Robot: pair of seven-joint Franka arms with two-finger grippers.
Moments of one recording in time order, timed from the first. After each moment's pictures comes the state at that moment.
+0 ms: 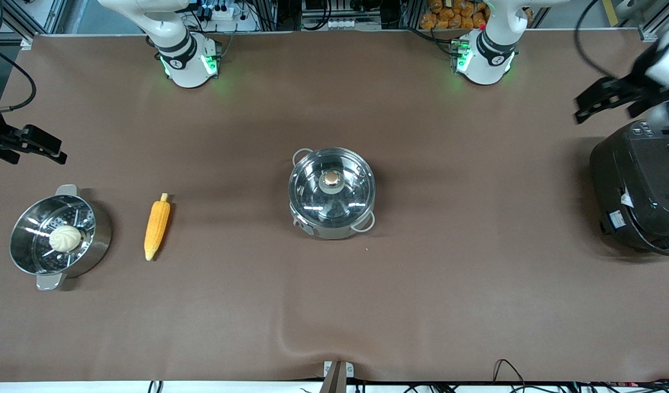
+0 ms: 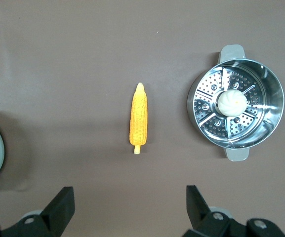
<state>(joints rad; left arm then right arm) -0.08 -0.01 -0.12 -1.50 0.02 1.49 -0.27 -0.01 0.02 -0.06 -1.59 0.02 1.62 -0.05</state>
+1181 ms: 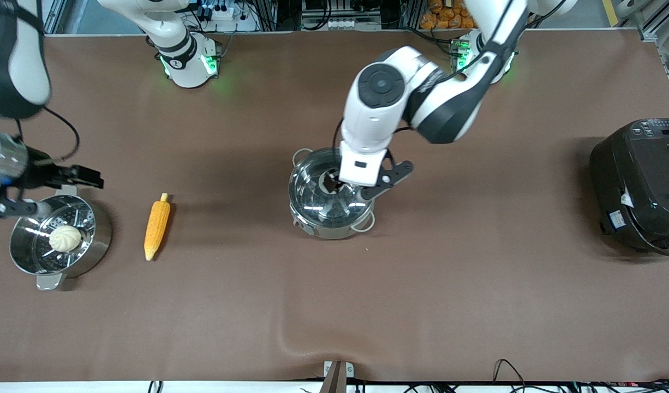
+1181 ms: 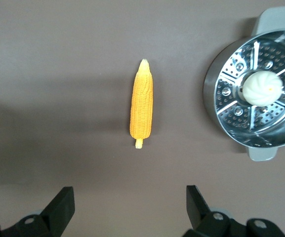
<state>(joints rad) -0.60 0.56 -0.19 -1.31 0.02 1.94 -1.40 0.00 0.23 -0.05 -1.59 0.02 1.64 -0.05</state>
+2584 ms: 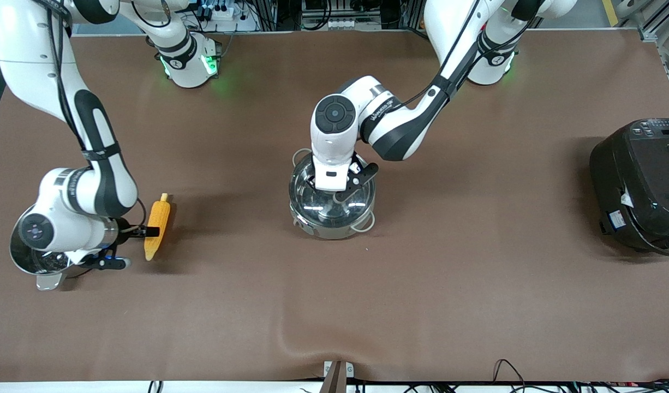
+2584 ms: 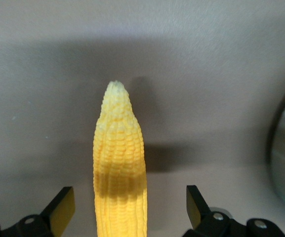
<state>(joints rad) -0.68 0.68 -0.18 -1.30 0.02 1.98 -1.56 -0.01 0.63 -0.06 -1.72 0.06 2.12 -0.04</state>
